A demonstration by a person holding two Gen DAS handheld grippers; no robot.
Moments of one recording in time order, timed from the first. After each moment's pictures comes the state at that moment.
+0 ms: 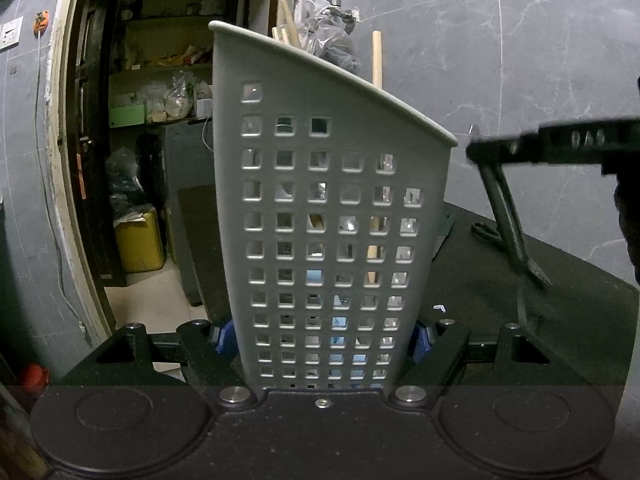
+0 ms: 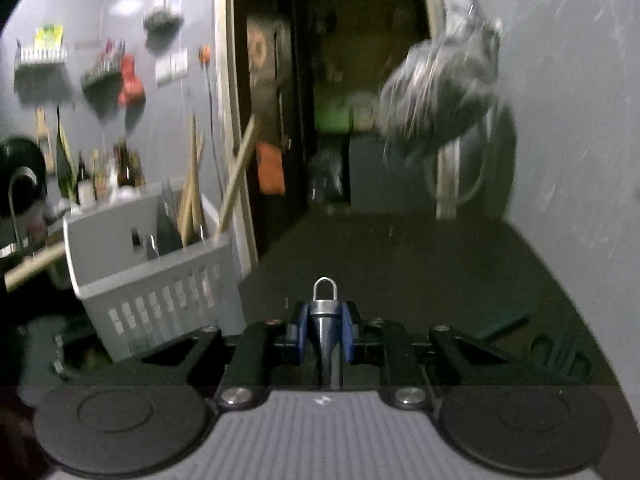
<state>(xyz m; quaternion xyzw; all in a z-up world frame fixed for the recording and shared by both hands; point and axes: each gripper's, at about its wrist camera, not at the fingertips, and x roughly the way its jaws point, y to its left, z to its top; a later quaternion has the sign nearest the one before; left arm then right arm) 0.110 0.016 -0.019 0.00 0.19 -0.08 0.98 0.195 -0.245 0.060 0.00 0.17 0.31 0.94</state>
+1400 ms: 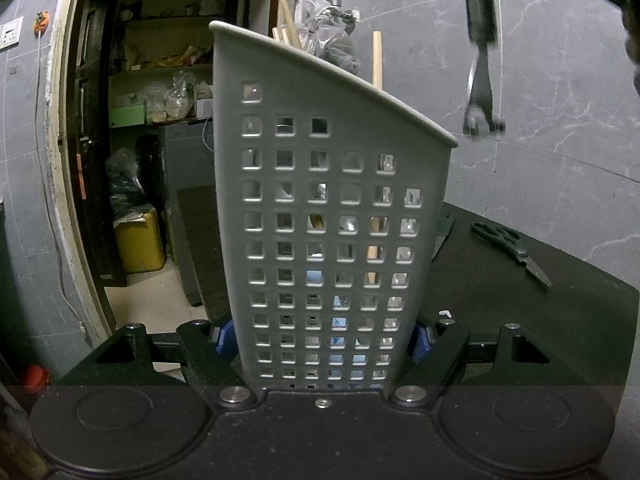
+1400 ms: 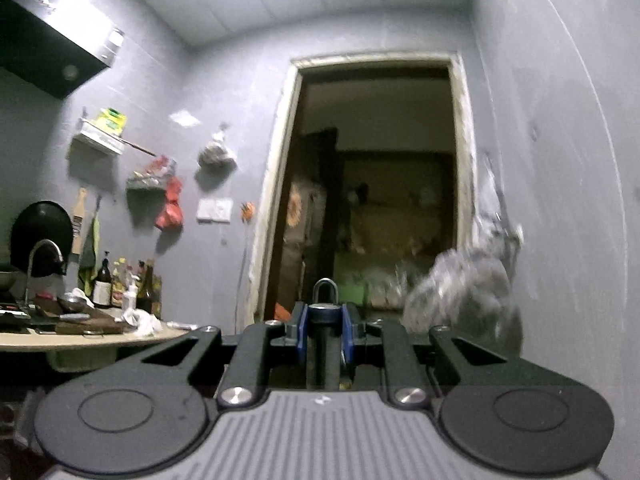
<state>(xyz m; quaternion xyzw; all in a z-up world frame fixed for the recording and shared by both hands) 0.107 0.014 -0.016 0.00 0.19 -0.08 0.98 0.129 -0.217 0.146 -0.03 -0.10 0.33 0.94</state>
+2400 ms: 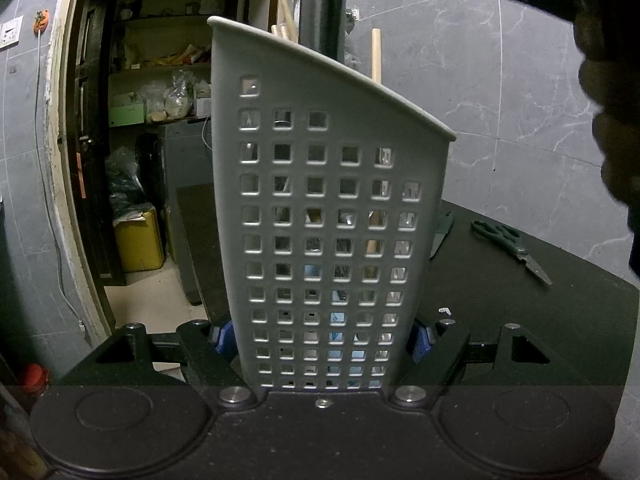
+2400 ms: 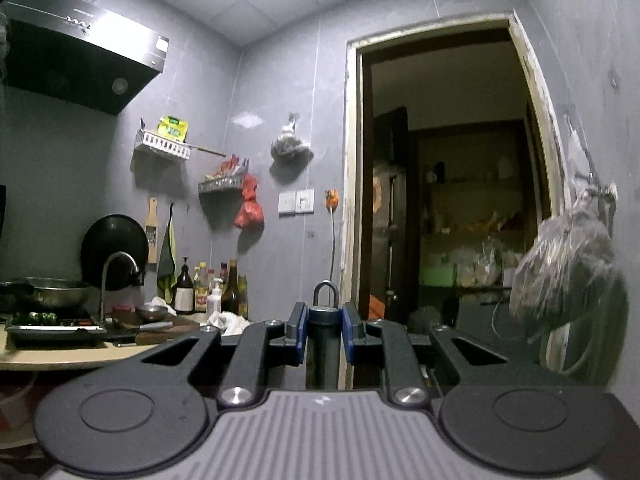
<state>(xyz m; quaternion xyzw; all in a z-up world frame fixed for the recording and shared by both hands) 0.110 0.016 -0.018 0.00 0.20 -0.08 0.98 0.145 -0.157 0.124 0.01 -0.04 0.45 0.89</state>
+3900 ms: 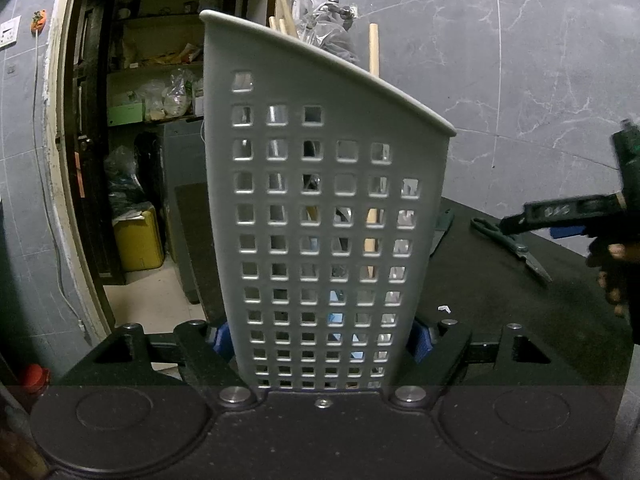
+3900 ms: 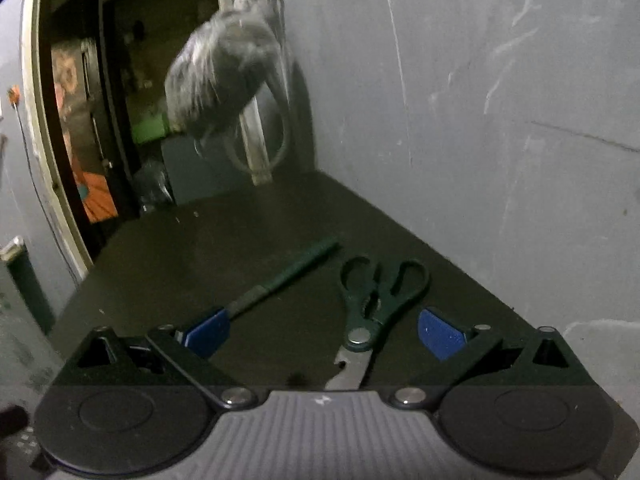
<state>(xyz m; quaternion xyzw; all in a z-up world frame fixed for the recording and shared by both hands) 0.113 0.015 -0.018 0.00 0.20 -0.08 0.98 0.237 -0.310 -0.002 0.07 0.26 0.04 0.96</state>
